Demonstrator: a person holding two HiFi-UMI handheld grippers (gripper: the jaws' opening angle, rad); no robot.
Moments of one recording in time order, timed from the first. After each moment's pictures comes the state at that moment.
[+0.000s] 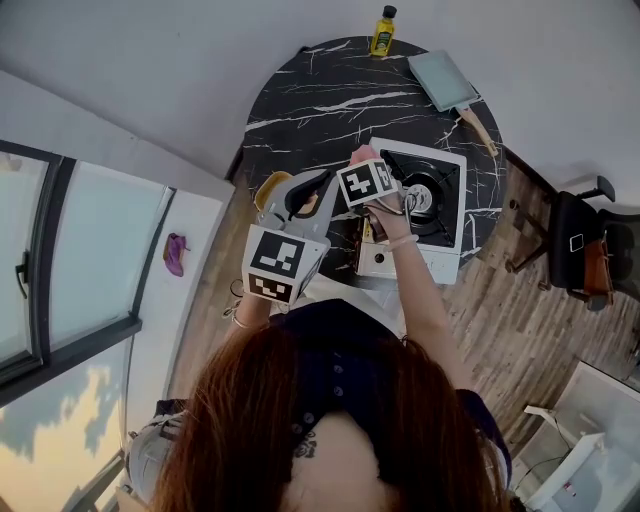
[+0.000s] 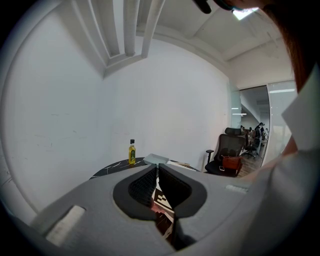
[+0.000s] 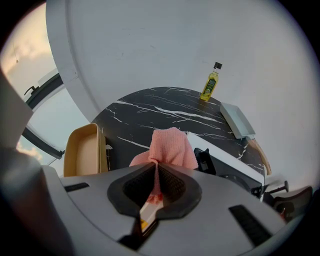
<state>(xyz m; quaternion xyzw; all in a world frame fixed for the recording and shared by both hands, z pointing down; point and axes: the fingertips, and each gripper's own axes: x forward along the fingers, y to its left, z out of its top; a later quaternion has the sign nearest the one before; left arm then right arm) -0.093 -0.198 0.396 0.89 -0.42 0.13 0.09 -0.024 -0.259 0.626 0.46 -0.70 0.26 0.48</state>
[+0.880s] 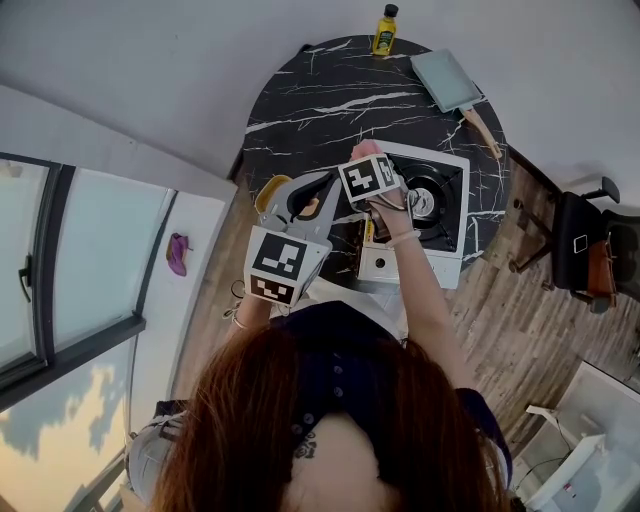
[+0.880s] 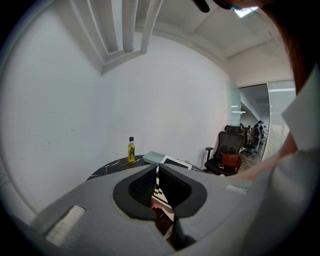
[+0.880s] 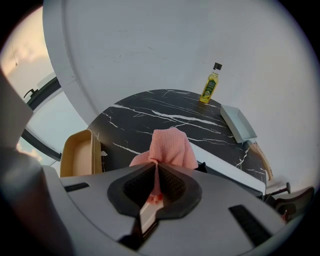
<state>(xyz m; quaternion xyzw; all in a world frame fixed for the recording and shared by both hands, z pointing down) -0.087 -0.209 0.405 0.89 -0.41 0.14 0.09 -0.023 -0.283 0.626 0.46 -0.70 0.26 0.48</state>
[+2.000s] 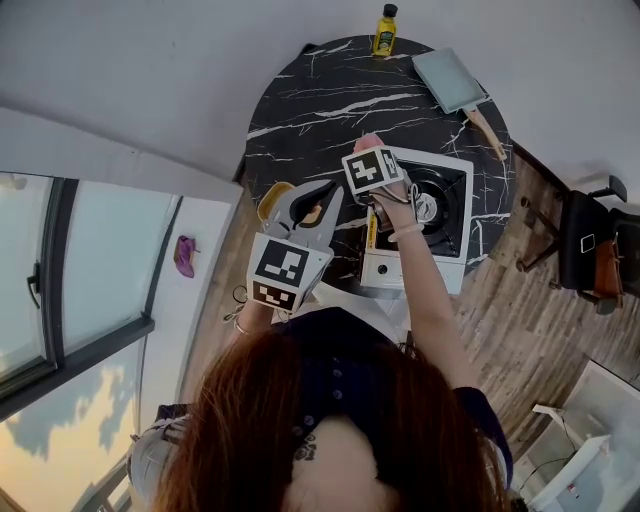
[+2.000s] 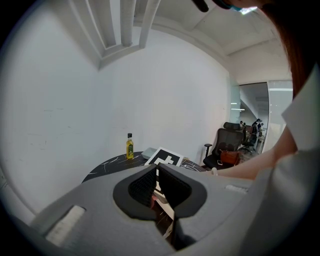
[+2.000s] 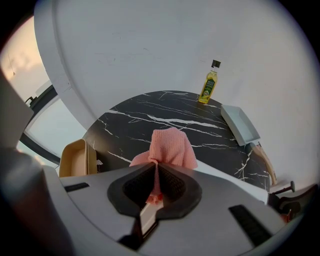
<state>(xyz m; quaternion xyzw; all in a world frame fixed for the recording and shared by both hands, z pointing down) -0.076 -0.216 0.410 0.89 -0.40 0.17 0.10 -0.017 -0.309 0.622 0.46 -0.71 0.28 0.46</state>
